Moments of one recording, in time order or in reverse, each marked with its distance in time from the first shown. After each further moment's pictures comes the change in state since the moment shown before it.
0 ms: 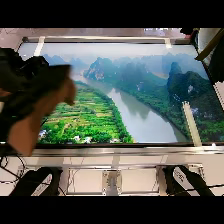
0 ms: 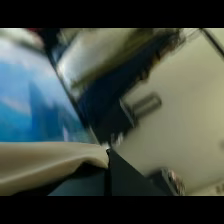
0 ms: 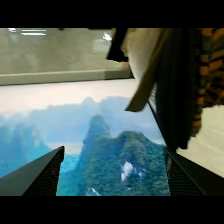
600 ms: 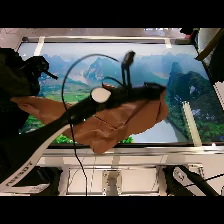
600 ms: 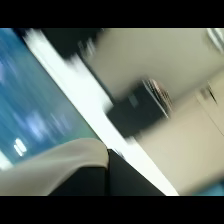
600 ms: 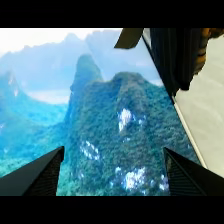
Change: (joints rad) left arm -0.524 -0.657 0.602 0.121 0.213 0.027; right arm 0.000 -0.093 -0.167 -0.066 0.024 0.030
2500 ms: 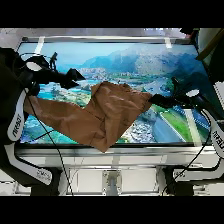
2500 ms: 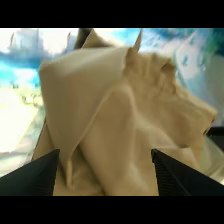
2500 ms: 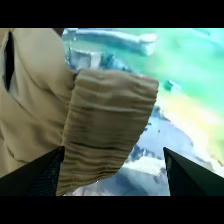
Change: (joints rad) left arm 0.892 -0.293 0.078 0.537 -0.785 -0.427; right arm 0.218 -0.447 -0.910 0.783 -0.488 -0.390
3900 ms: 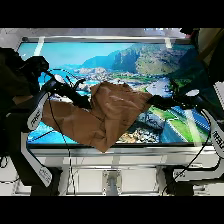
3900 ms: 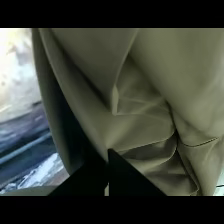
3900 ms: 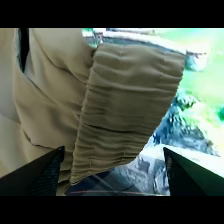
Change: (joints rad) left arm -0.136 -0.185 0.000 0.171 -0.274 0.232; right arm 0.000 -0.001 0.000 0.022 0.063 0.019
